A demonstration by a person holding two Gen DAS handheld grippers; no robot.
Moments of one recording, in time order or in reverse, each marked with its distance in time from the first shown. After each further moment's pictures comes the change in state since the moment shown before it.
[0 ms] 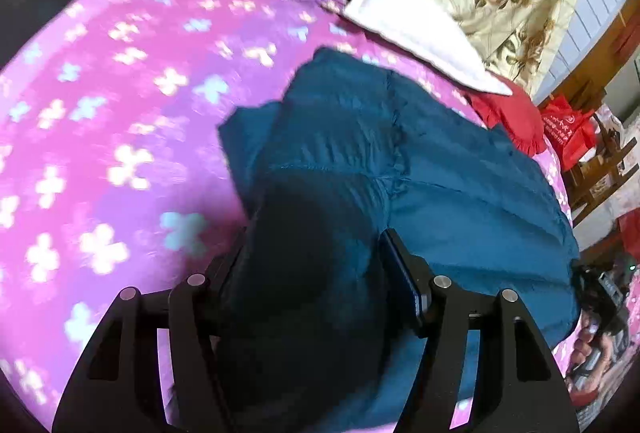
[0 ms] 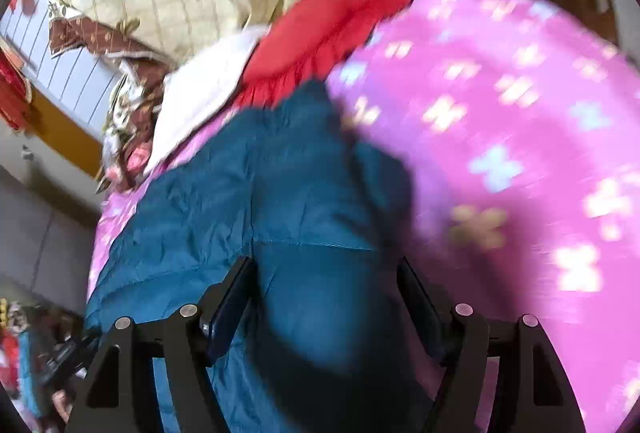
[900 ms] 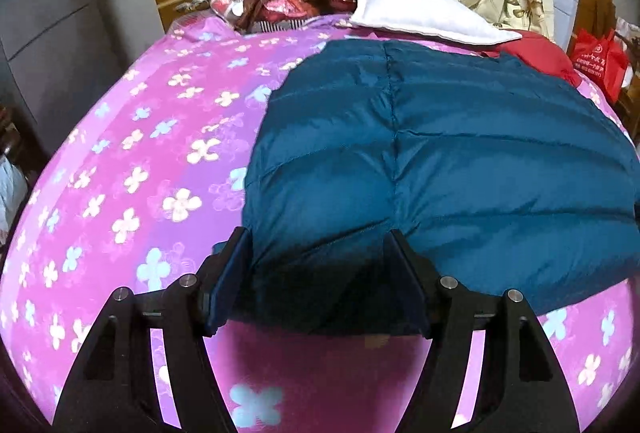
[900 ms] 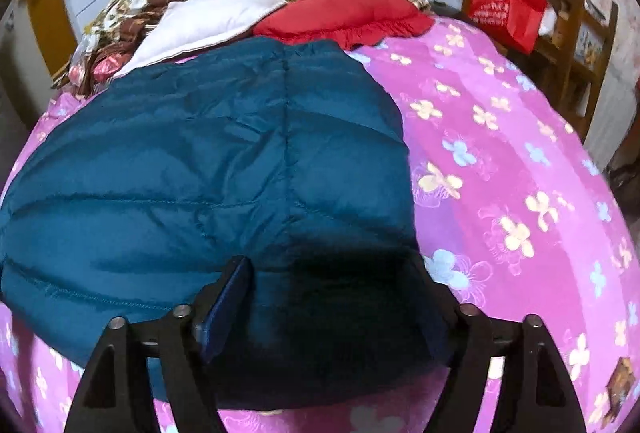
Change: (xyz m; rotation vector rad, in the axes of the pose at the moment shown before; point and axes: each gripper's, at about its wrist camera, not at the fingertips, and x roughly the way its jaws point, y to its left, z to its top) left arm -0.023 -0.028 -0.096 0.241 -0.163 0.308; right arm 0.002 0.039 -0.074 -0.329 0.004 -0.307
